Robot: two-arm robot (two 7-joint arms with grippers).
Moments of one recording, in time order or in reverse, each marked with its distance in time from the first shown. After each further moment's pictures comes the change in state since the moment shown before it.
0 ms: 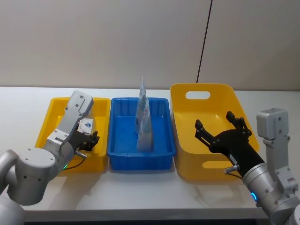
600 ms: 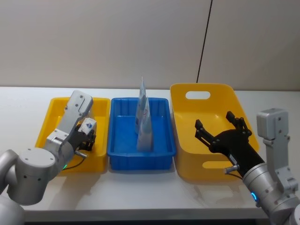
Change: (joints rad) left arm 0.000 -0.002 -0.002 0.002 0.002 0.000 0.000; right arm 0.000 0.000 0.000 0.000 0.000 0.000 0.000
